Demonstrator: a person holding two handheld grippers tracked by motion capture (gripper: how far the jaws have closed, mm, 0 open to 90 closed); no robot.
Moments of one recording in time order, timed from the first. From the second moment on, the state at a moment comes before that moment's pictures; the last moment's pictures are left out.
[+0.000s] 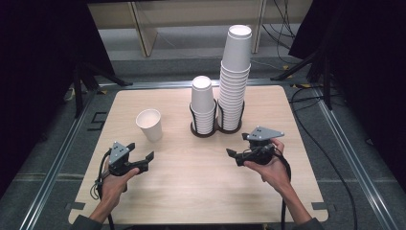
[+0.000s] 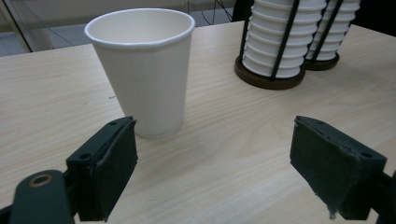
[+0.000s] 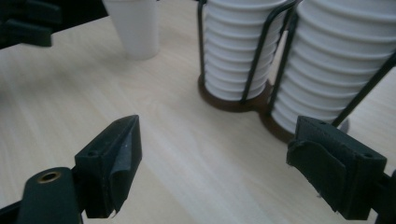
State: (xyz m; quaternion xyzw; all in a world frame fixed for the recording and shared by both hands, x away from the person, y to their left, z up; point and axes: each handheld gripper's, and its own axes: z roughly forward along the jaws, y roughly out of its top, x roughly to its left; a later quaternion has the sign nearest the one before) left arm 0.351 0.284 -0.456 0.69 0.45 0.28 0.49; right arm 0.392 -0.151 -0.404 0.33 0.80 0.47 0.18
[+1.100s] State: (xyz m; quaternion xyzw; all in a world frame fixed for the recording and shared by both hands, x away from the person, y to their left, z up) left arm 0.321 0.268 -0.457 0.70 0.42 0.26 0.51; right arm 0.437 -0.176 -0.341 0.36 0.73 0.53 0.22
